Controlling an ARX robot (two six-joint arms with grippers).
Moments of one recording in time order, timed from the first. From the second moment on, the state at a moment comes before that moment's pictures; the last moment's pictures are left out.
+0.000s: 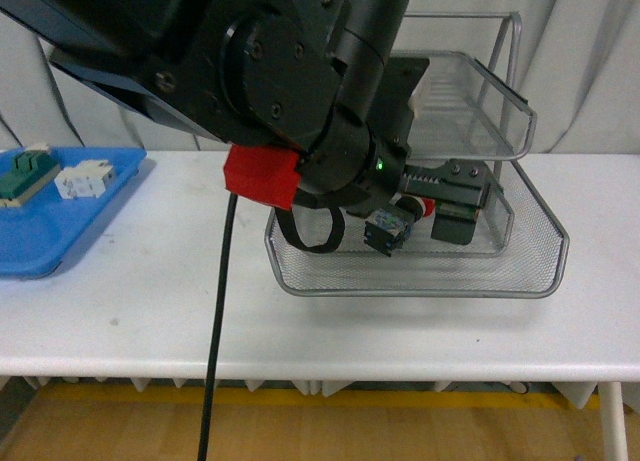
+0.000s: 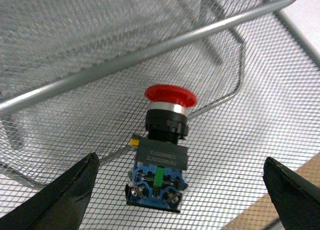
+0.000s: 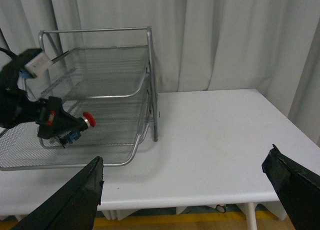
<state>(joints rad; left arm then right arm) -0.55 2.10 1.37 0.10 0.05 -0.08 0.00 0.00 0.01 0.00 0.00 0.01</state>
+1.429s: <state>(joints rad) 0.00 0.63 0.01 0.61 0.00 -0.01 0.00 0.00 0.01 0.00 0.00 0.01</state>
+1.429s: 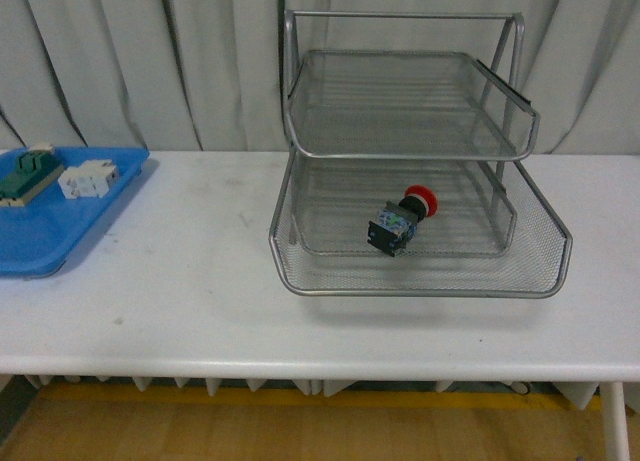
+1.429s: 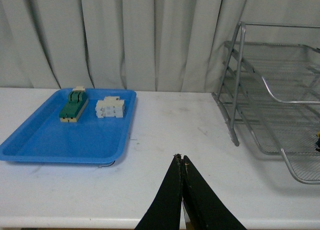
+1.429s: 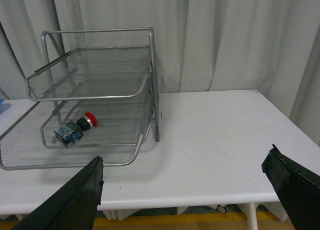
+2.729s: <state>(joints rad) 0.00 0.04 0.01 -0.01 0.00 -0.01 0.00 0.00 0.01 0.00 0.00 0.01</state>
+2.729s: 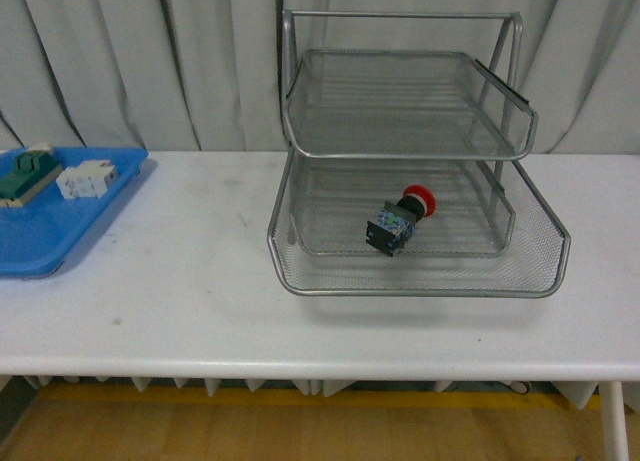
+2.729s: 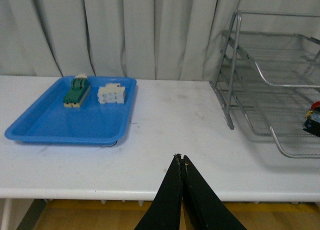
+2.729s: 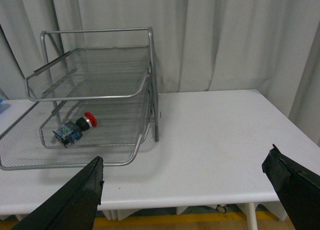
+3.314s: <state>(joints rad) 0.00 0.01 0.01 0.00 0.00 -0.01 -0.06 0.08 0.04 -0.04 -0.12 0.00</state>
